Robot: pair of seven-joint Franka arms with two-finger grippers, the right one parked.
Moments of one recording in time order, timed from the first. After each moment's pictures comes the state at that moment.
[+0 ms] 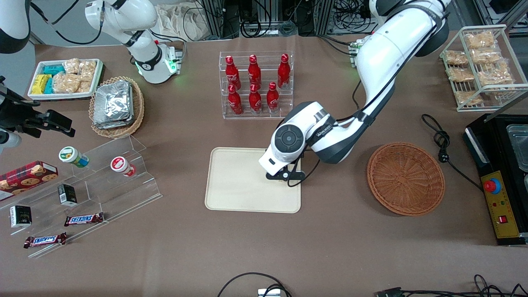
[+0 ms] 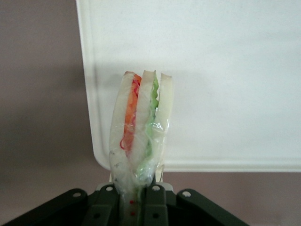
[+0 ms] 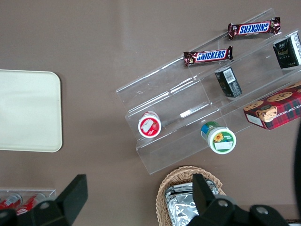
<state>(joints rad) -0.23 0.84 -0.65 -1.36 0.35 1.90 -0.83</state>
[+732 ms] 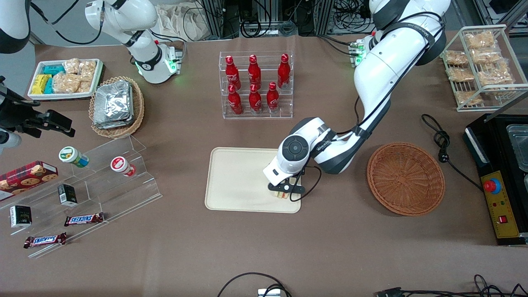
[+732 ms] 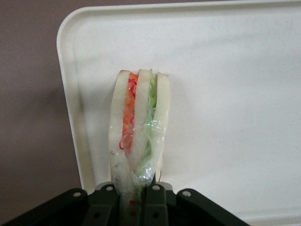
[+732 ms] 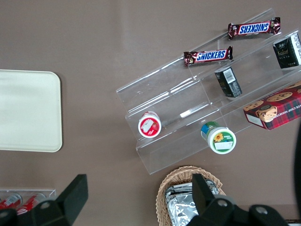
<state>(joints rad) -0.23 0.89 -0.59 -1.39 0.40 2.11 -0.76</state>
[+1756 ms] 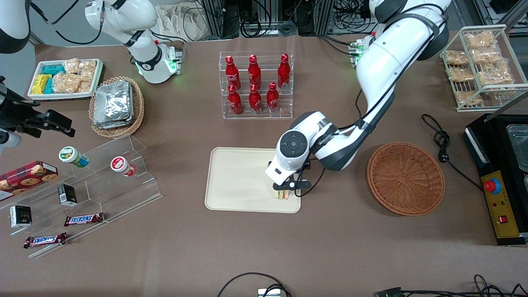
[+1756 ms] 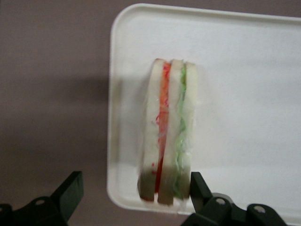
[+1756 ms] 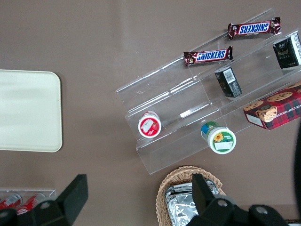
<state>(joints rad) -0.23 0.81 -0.60 -1.37 0.40 1.92 -0.91</state>
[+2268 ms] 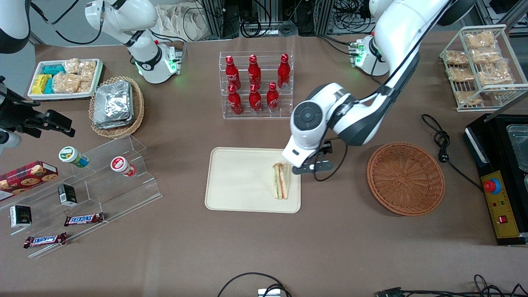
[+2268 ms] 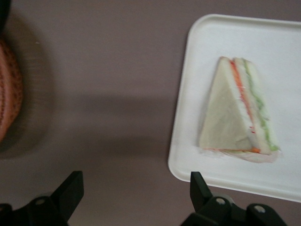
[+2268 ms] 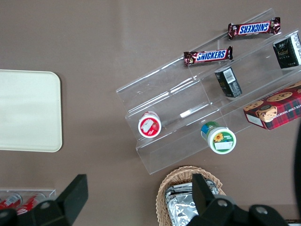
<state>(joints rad) -0.10 0.48 -0.60 -1.72 0.37 1.98 -0.93</state>
